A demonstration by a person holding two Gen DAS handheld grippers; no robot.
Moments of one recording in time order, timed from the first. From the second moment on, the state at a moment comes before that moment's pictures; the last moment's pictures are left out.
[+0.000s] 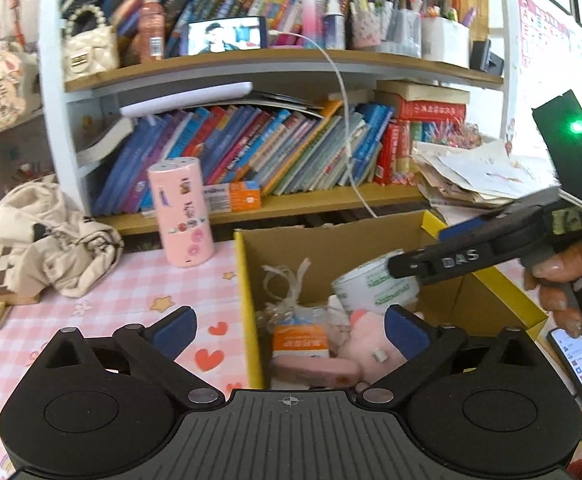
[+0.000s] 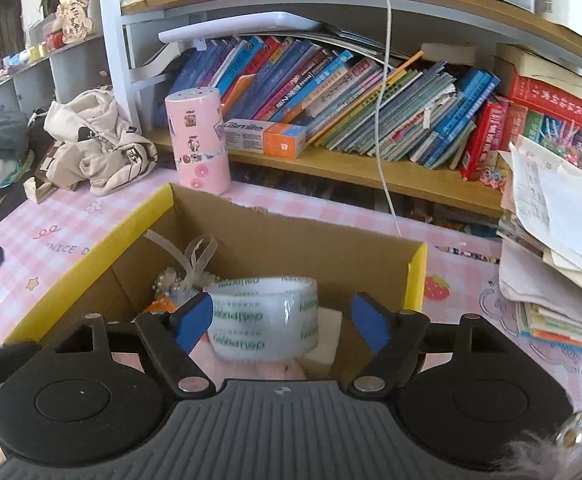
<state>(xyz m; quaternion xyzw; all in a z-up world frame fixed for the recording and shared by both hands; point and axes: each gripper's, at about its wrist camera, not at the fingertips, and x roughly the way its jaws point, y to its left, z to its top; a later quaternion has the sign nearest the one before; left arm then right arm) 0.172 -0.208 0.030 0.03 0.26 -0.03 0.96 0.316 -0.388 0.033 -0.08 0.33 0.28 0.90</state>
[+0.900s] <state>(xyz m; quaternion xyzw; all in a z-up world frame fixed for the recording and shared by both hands) 0.078 -0.139 0.032 -0.01 0.25 -0.01 0.97 0.160 -0.384 0.053 -0.04 0.29 0.17 0.94</state>
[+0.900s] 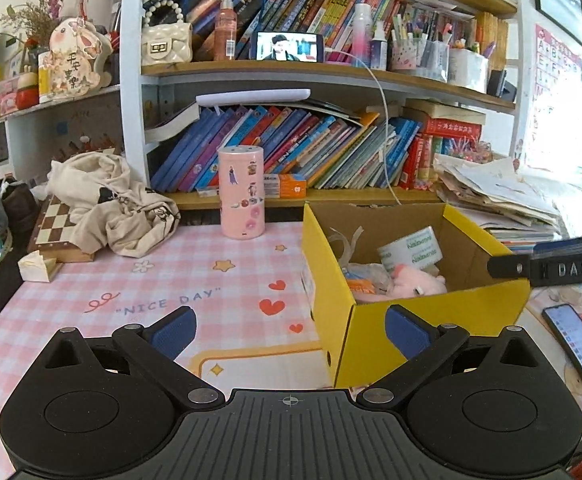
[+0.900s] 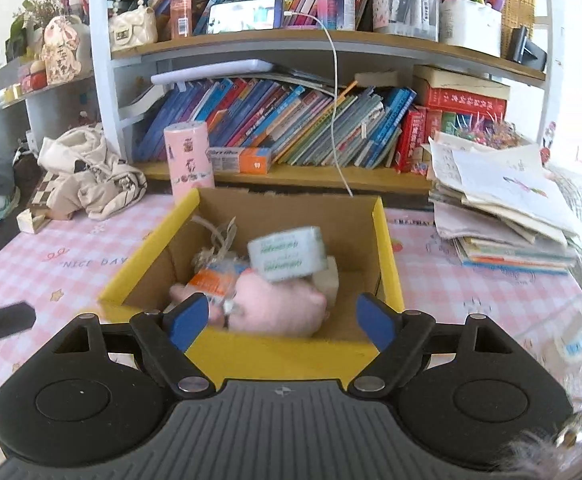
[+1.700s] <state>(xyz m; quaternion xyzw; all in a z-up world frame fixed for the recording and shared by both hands) 0.026 -0.112 0.016 -0.01 0.28 -0.03 0.96 0.069 -0.345 0.018 -0.05 0.34 0.17 0.92</state>
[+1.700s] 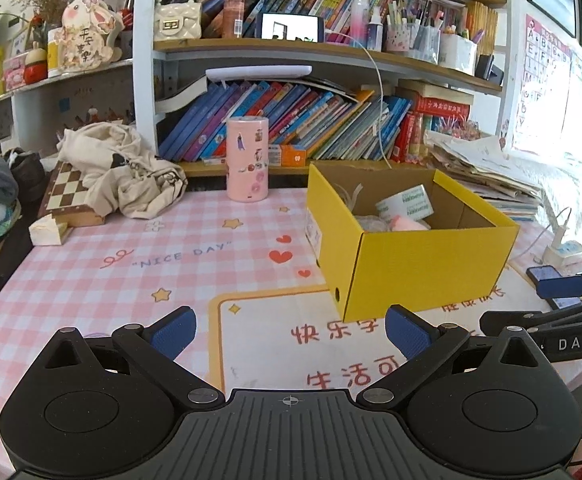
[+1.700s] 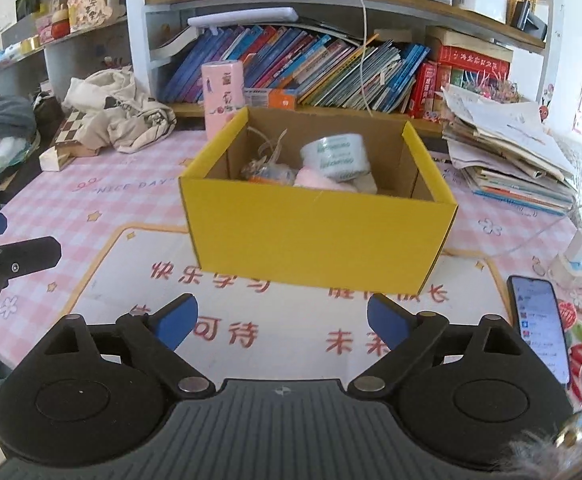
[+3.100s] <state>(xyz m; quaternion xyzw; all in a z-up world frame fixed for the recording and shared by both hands) 0.008 -0.094 0.001 -0.04 0.32 -0.01 0.95 0.043 -0.321 0.004 -0.08 0.36 0.16 0.91</state>
